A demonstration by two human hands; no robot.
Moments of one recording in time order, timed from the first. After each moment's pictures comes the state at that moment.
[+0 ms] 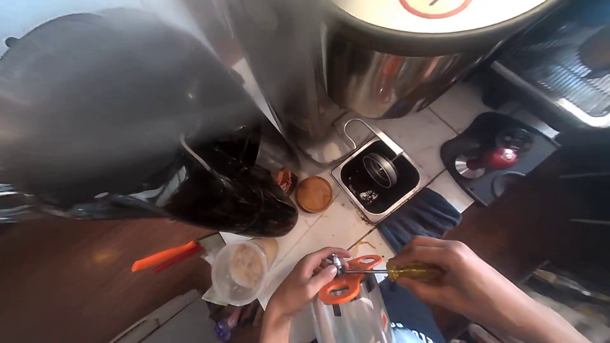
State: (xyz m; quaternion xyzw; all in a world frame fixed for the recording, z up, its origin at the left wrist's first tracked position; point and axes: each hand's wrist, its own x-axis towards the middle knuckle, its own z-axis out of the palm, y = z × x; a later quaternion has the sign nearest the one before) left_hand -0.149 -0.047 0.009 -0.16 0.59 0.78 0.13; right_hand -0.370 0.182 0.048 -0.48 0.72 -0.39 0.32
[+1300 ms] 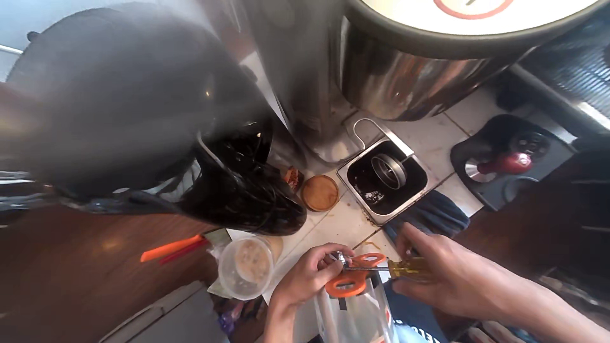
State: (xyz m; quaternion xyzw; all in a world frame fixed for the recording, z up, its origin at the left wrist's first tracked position) left_hand -0.158 -0.051 0.014 -0.20 0.58 0.78 0.15; right_hand -0.387 0.147 0.076 -0.47 0.72 -0.21 0.46
